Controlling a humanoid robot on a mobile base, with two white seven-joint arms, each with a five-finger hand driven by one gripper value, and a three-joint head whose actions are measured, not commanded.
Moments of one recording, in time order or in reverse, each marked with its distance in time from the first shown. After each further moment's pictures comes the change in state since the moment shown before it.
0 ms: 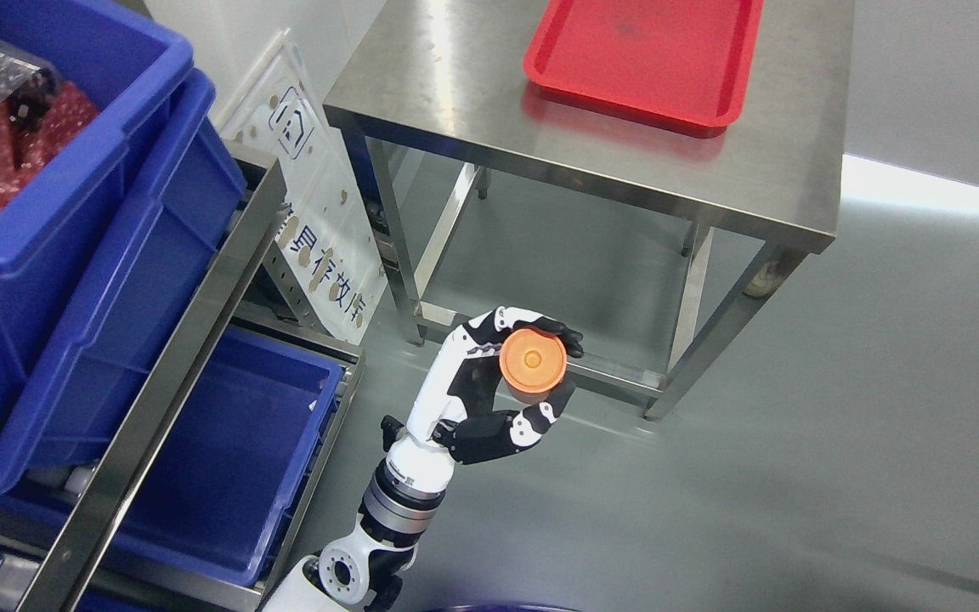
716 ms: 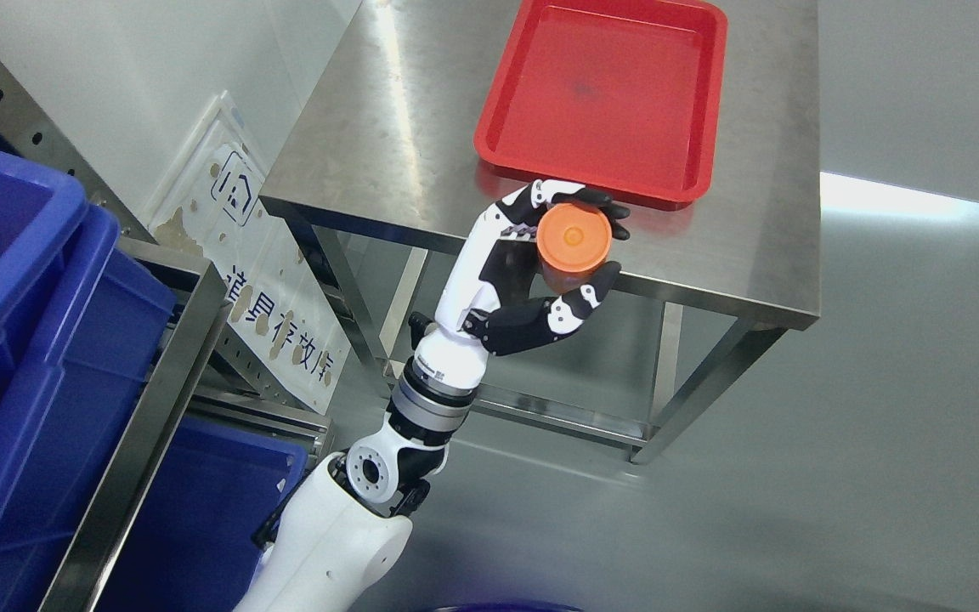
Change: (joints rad) left arm -0.300 -0.015 -0.062 0.000 0.044 0.142 0.134; right arm 0.001 0.000 0.000 0.000 0.000 -0.005 0.000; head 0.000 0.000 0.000
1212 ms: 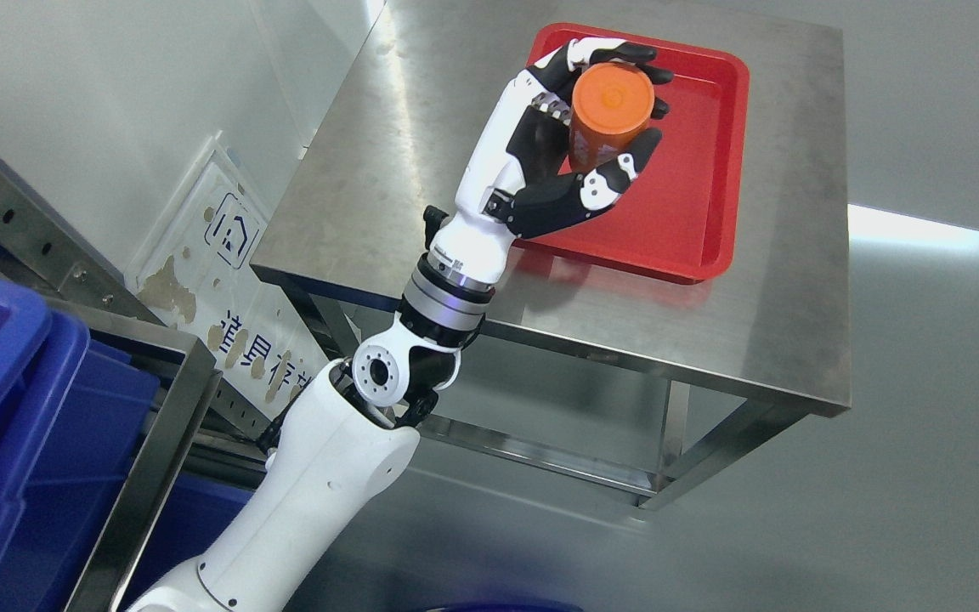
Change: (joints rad) left arm -0.230 -0.004 -0.004 0.011 0.068 0.271 0.066; right arm 0.000 0.000 0.000 0.000 0.000 0.002 0.000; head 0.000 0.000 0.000
